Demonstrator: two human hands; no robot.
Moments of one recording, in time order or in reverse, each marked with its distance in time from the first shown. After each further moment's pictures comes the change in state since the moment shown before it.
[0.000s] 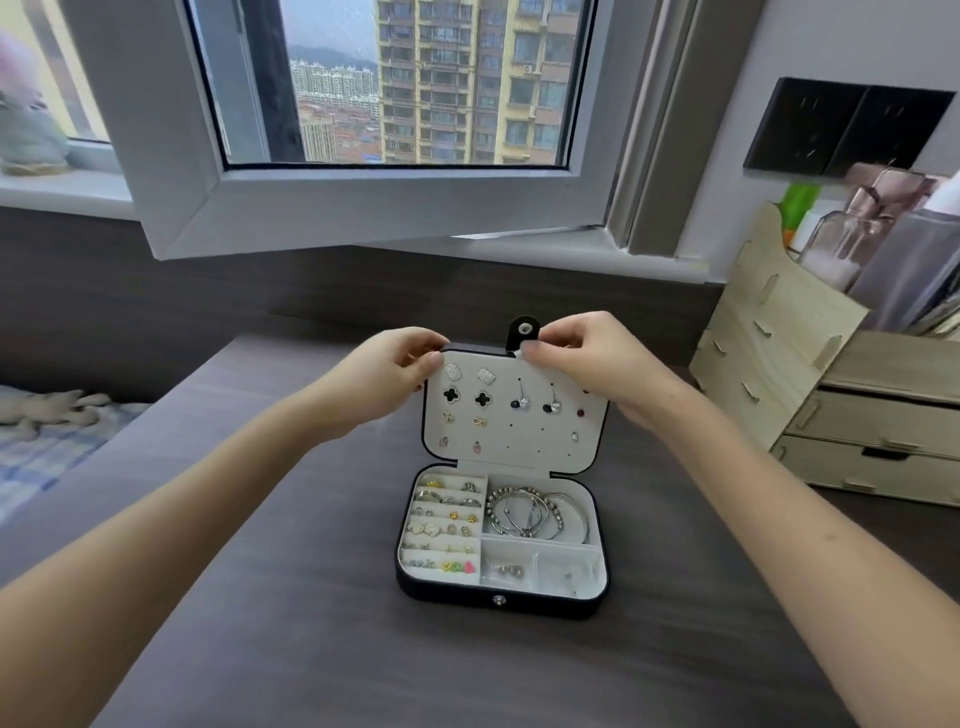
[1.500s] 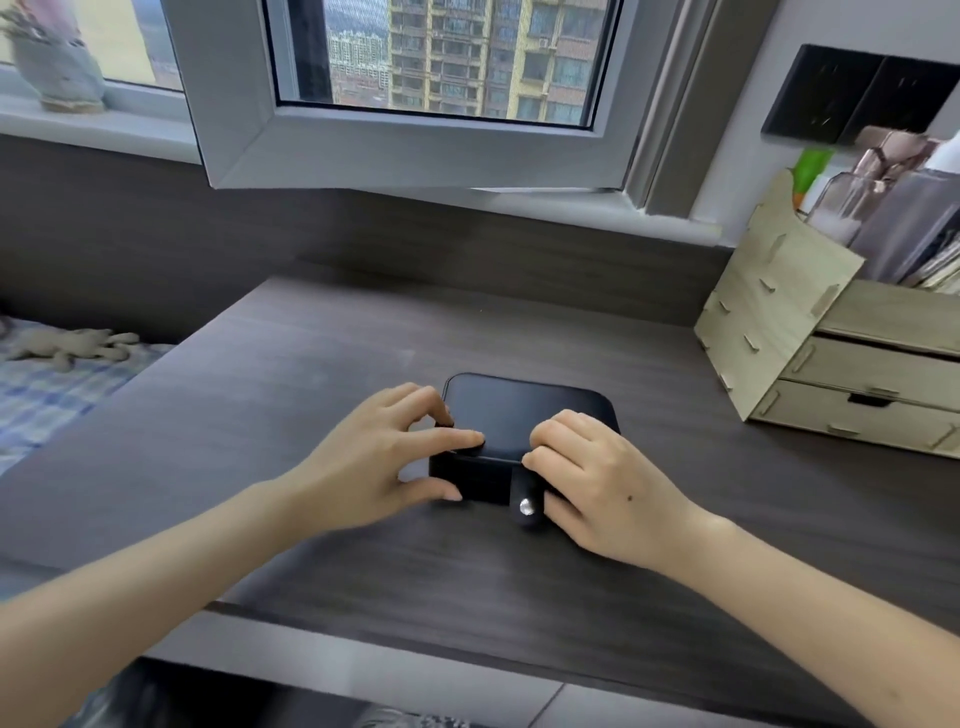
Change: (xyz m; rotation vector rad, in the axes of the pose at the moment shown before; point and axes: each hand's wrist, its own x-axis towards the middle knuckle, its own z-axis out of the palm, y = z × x) left_hand -0.111 -0.072 0.031 0.497 0.109 0.845; right_hand -0.125 0.045 0.065 -0.828 0.025 -0.912
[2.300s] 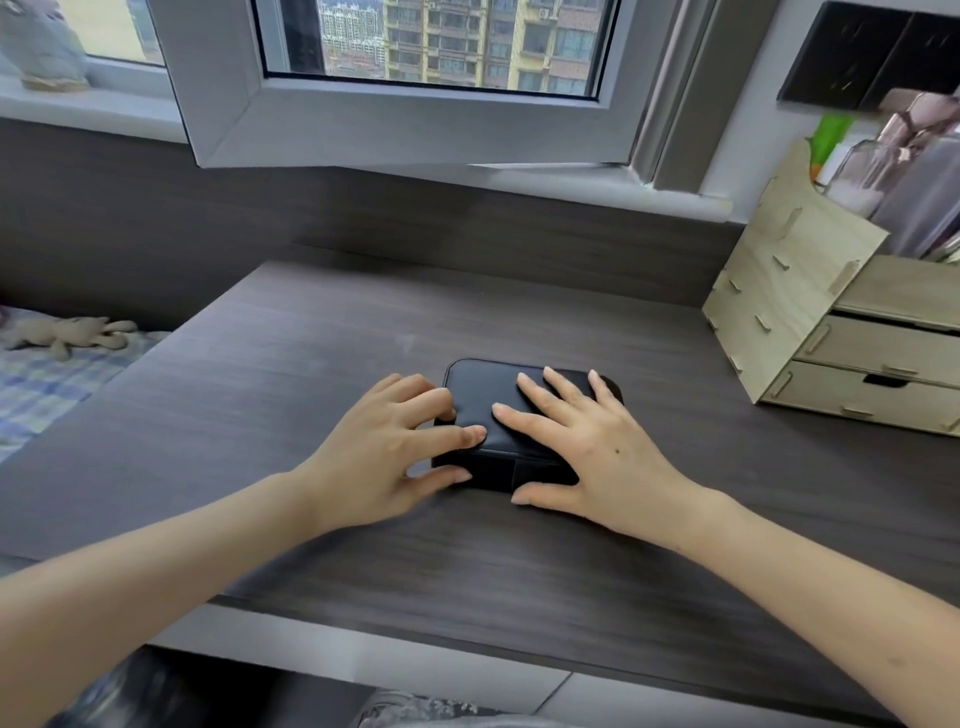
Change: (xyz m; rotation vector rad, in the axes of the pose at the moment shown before) left_hand 0.002 0.003 0.007 0.113 0.055 0.075; right_hand 0.005 0.006 0.015 0.038 -0.264 0.282
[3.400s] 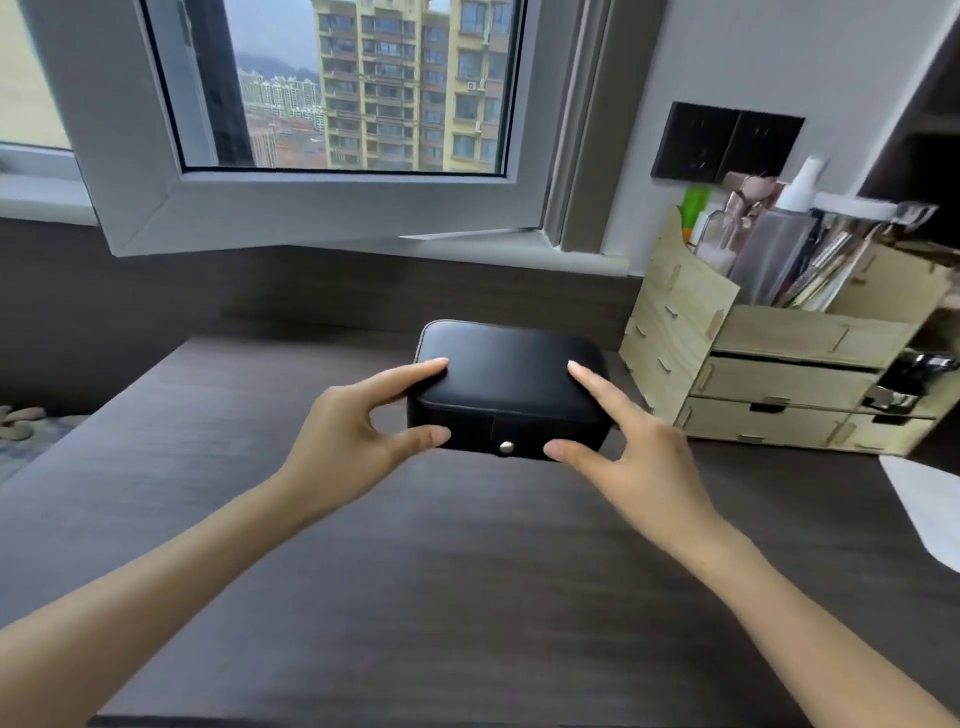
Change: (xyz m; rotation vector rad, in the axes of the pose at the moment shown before) left_hand 0.072 0.016 -0.023 -0.609 0.130 -0.614; right_hand -0.041 0.024 -0.064 0.477 0.404 0.545
